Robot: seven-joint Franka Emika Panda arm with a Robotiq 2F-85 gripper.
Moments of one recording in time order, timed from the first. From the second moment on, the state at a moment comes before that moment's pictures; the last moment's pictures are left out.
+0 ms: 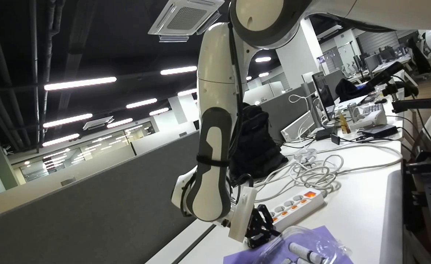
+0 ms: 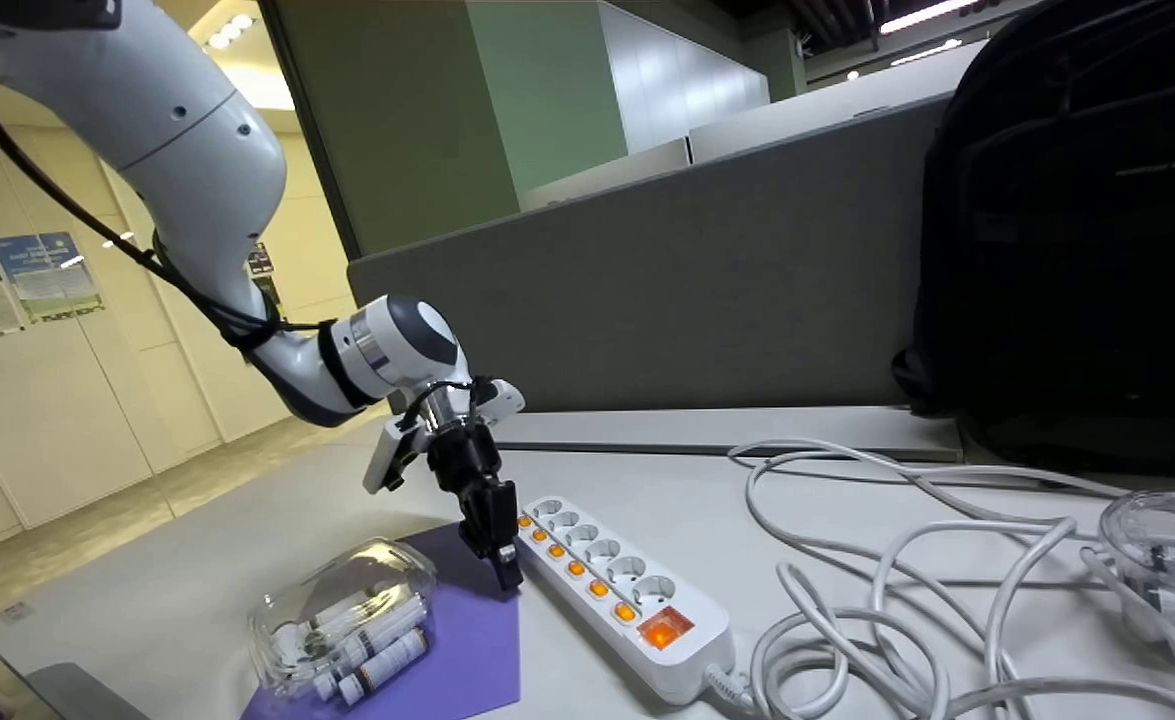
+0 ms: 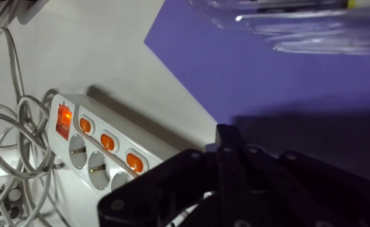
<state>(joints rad) 0.38 0.81 -0.13 -1.75 -0.33 1.97 0.78</state>
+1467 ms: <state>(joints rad) 0.19 0.44 -0.06 -2.00 -0.31 2.37 0.39</state>
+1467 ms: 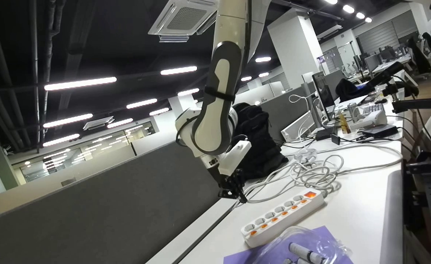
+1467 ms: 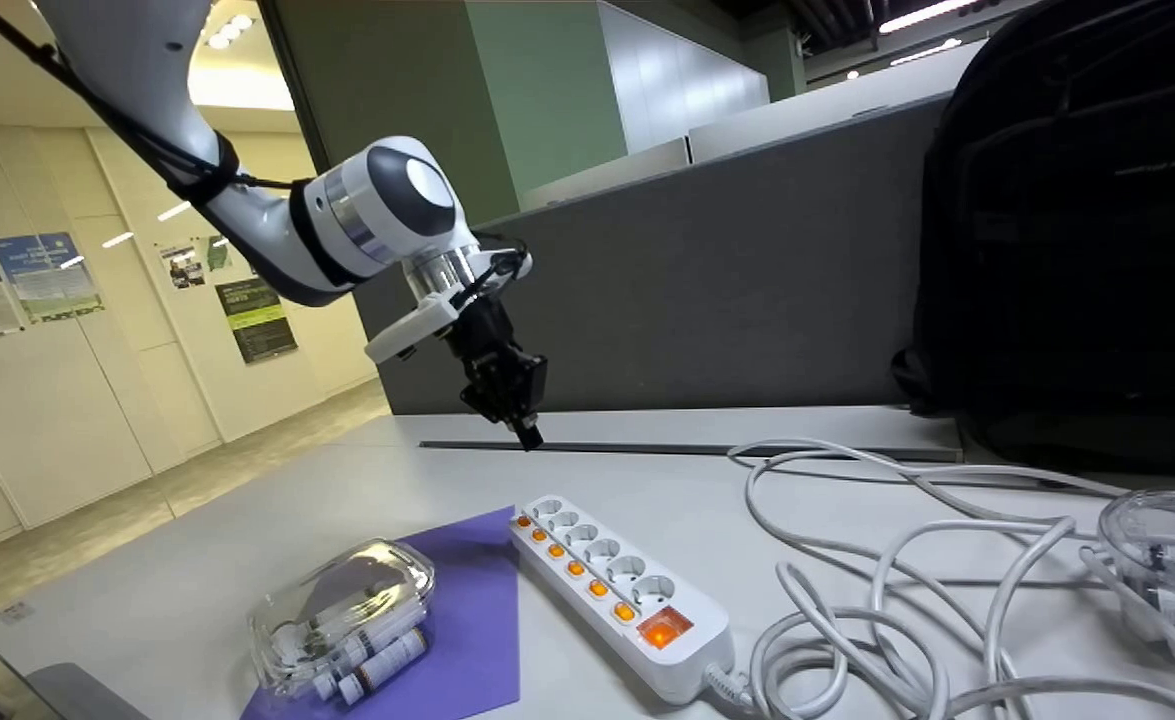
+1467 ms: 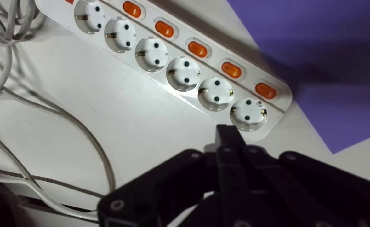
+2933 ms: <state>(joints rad) 0.28 0.46 -0.18 -2.19 -0.39 2.67 0.49</state>
